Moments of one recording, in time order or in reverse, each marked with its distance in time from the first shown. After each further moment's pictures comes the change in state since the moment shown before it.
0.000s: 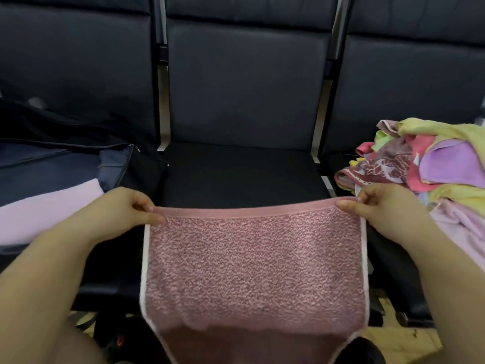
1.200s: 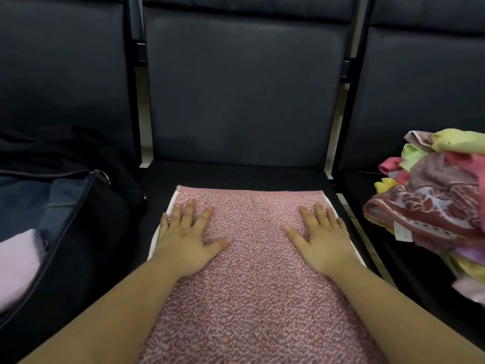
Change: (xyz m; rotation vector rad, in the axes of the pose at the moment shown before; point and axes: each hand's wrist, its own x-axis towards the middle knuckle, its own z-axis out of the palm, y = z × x) left_hand 0.143 0.022 0.125 0.479 -0.129 0.136; right_hand 0.117 -0.013 0.152 -0.308 -0.217 -0.015
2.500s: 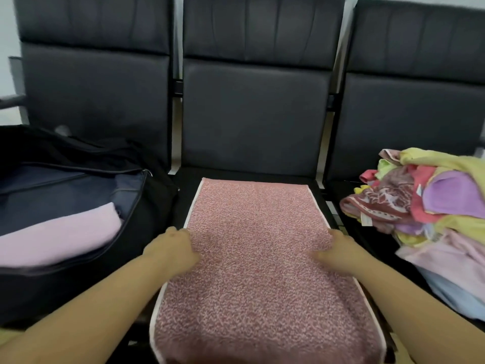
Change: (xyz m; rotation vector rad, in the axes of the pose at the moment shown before) left_hand -0.135 -0.010 -0.045 -0.044 -0.089 -0.195; right_hand -0.098 0.032 -0.044 0.374 -0.209 0.202
